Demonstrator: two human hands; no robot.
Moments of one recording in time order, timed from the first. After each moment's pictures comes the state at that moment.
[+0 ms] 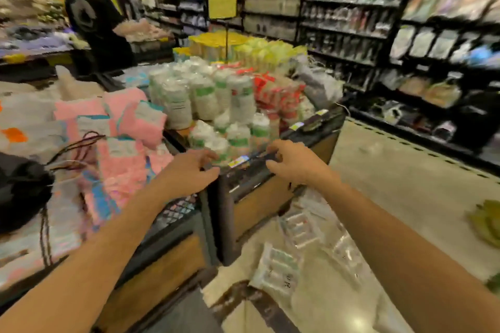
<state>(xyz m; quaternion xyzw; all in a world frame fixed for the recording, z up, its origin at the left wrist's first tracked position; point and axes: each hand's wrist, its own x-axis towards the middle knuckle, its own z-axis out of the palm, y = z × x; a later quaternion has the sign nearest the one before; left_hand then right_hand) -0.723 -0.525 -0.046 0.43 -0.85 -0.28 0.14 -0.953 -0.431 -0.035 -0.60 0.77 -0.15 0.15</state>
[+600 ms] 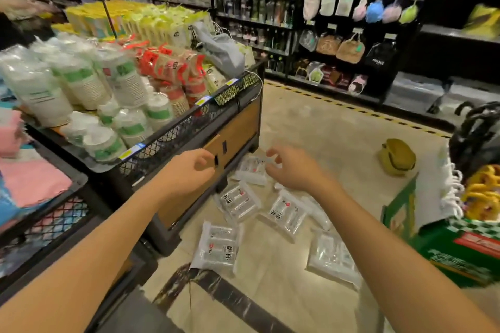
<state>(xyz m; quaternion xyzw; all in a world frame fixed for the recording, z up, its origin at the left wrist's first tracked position) -0.979 -0.414 -0.118 0.32 -0.89 -0.32 0.03 -1.167 -0.232 -0.099 -0.48 0.85 -0.17 0.14</state>
